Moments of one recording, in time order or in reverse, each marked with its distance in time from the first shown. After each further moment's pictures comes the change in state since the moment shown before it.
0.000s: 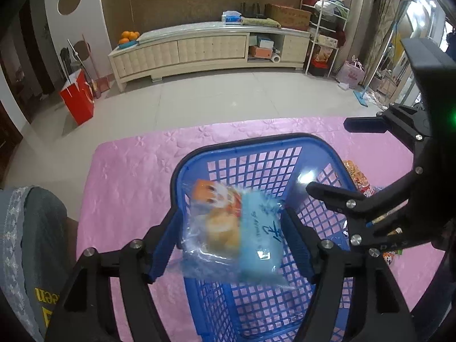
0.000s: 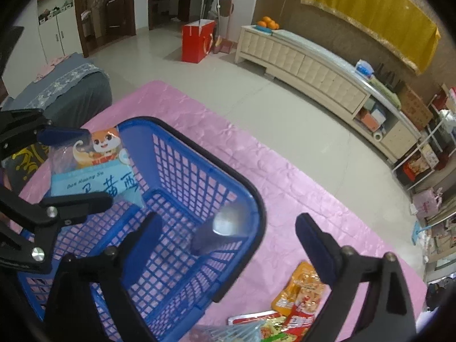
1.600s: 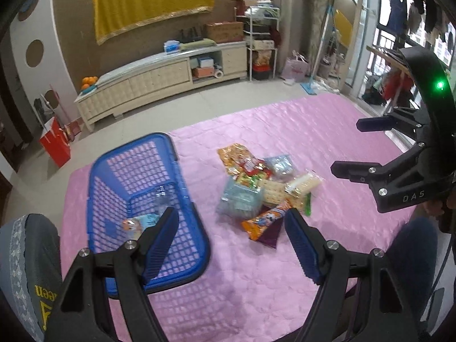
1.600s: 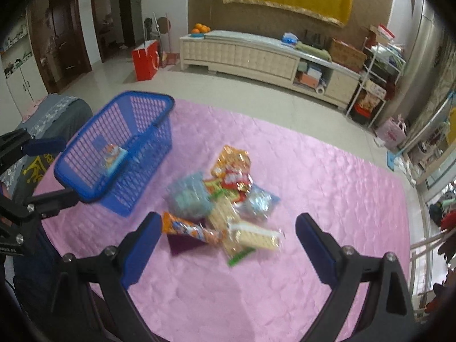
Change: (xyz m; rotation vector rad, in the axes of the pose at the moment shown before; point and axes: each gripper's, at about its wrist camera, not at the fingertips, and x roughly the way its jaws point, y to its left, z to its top) left arm -0.109 -0.185 -0.080 0.221 -0.087 -0.092; right arm -0.170 -0.057 -0.198 0.301 -0.027 -0.087
